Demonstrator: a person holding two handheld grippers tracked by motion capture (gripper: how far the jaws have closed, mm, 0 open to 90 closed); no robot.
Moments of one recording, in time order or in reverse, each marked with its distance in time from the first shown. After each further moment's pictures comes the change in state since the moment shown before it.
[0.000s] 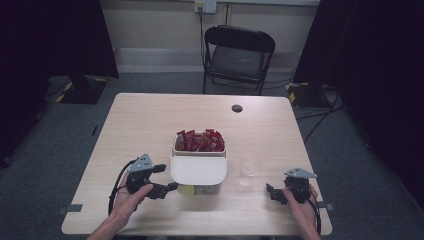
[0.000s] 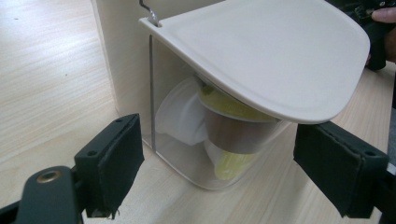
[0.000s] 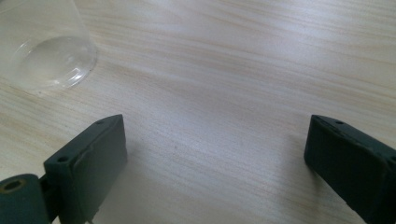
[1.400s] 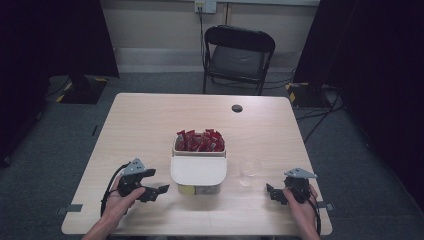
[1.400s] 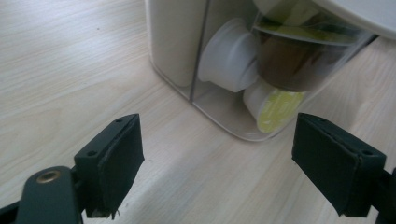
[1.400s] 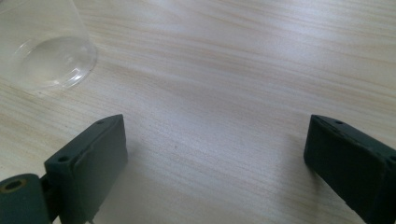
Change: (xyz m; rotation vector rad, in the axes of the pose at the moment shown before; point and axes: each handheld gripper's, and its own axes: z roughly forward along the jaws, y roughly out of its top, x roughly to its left) left arm 0.017 -0.027 -0.006 0.068 0.052 -0.022; right arm 0.001 0.000 0.000 -0.001 -0.004 0.004
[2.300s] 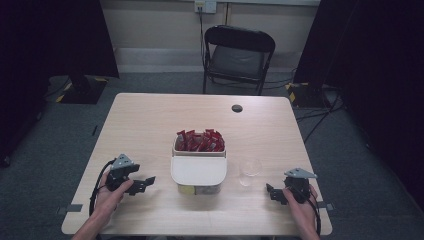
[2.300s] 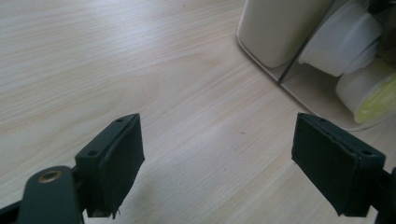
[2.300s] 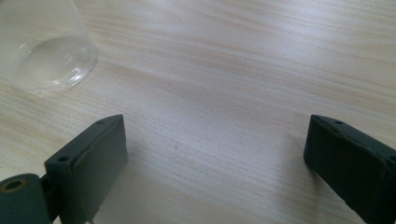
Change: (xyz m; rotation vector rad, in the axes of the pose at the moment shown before) left arm 0.039 -0.014 -0.013 0.031 0.171 -0.078; right arm 0.000 0.000 0.000 0.000 0.000 0.000
